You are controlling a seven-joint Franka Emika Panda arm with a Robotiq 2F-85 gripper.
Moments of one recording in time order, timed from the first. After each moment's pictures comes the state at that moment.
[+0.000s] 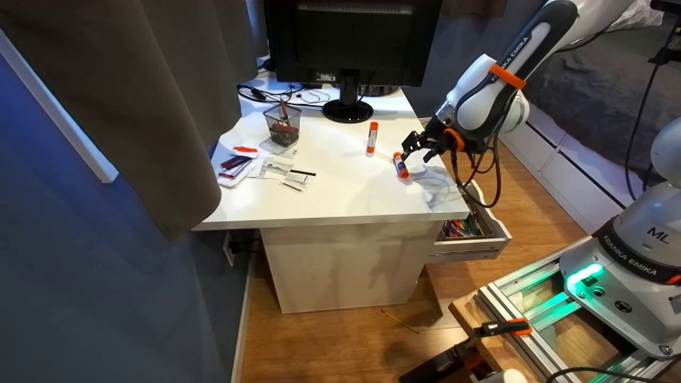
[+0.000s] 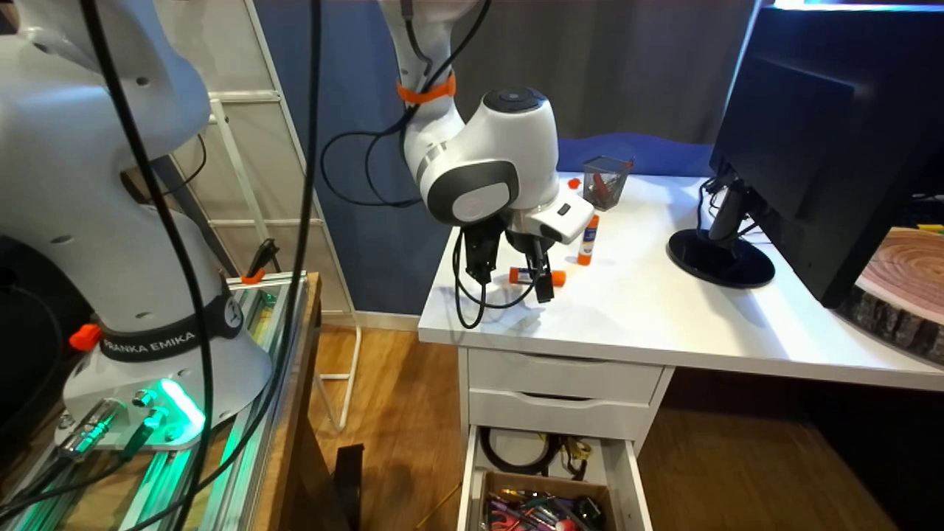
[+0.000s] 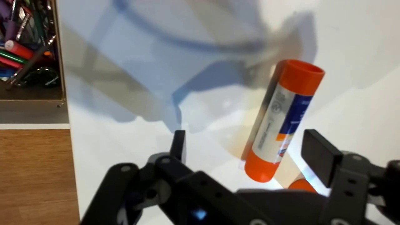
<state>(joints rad) -0.37 0.45 0.51 -2.58 -0.07 3.29 0.28</state>
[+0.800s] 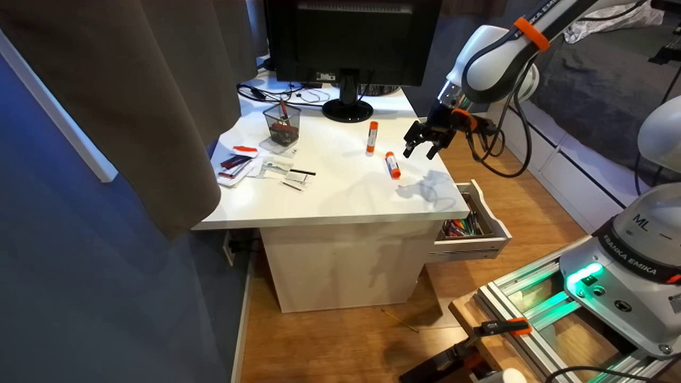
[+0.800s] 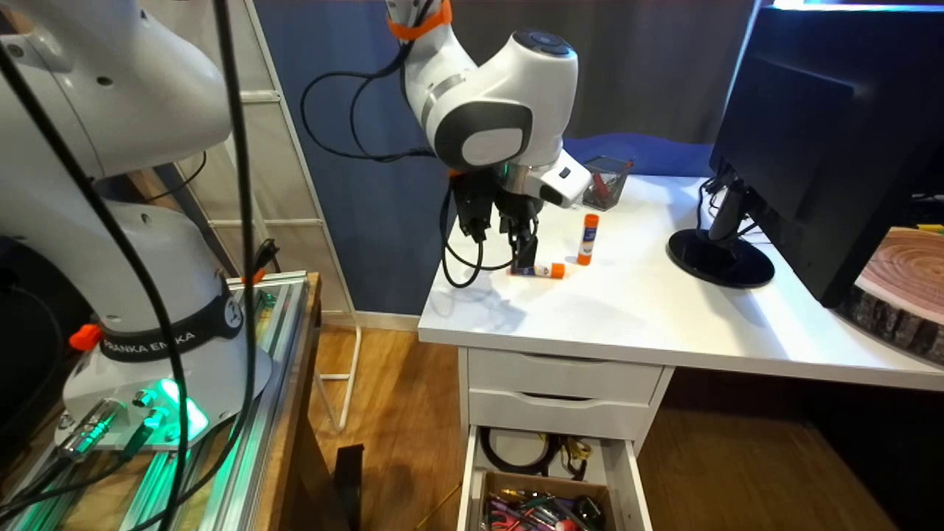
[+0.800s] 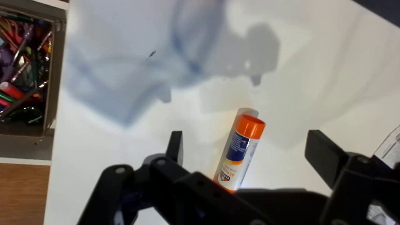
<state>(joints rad) -0.89 0.37 1.05 -2.58 -0.06 2.87 0.20</state>
